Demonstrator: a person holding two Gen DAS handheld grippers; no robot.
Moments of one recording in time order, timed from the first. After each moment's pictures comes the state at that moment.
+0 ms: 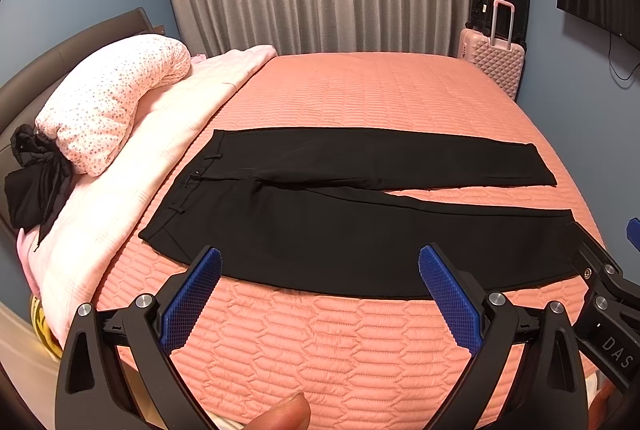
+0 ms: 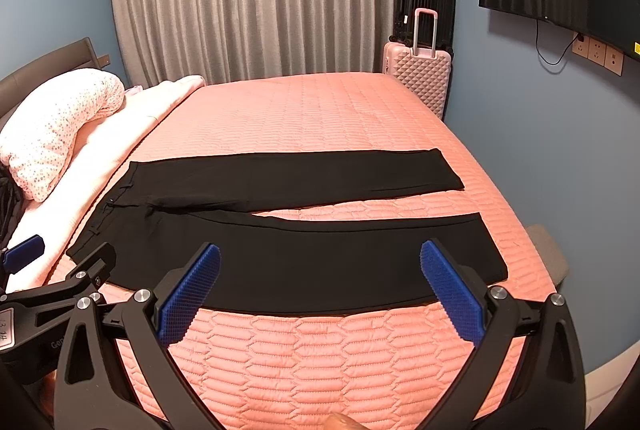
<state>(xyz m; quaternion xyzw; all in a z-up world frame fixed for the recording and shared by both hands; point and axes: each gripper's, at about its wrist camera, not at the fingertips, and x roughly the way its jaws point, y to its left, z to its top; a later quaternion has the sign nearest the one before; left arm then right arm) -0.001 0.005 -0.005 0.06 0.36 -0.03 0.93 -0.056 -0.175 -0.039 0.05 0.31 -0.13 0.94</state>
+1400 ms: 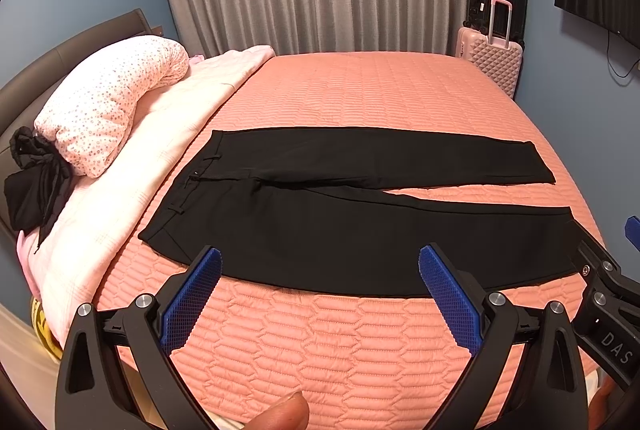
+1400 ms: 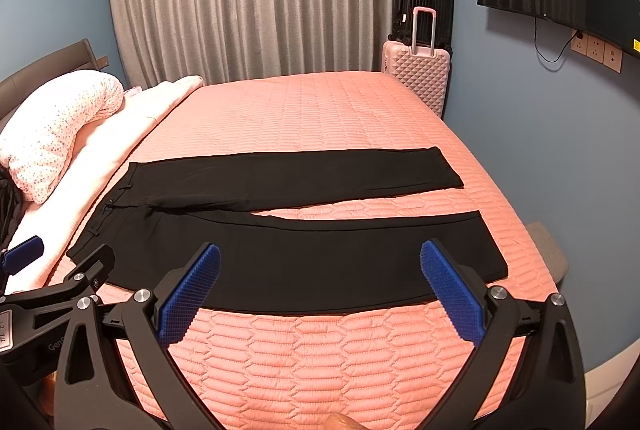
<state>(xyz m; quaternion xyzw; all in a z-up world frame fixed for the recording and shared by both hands) -0.001 0.006 -0.006 0.06 0.36 -0.04 0.93 -0.055 -0.175 -0.038 0.06 0.31 -0.13 0.94</state>
